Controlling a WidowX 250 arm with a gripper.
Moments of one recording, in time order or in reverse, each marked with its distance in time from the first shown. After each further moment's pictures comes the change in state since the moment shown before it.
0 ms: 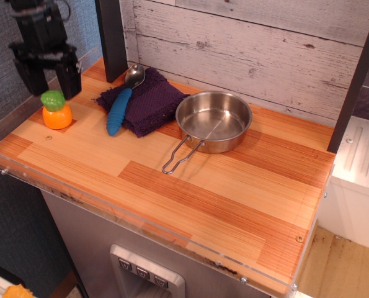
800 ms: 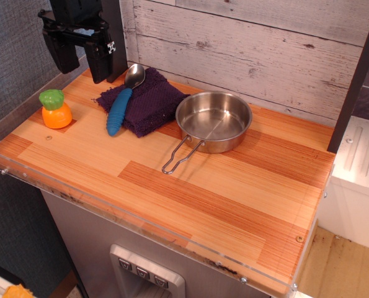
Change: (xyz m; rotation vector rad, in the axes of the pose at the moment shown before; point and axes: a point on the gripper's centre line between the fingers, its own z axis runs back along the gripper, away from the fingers) arm -0.003 -0.061 0.036 0.044 -0.064 -0.178
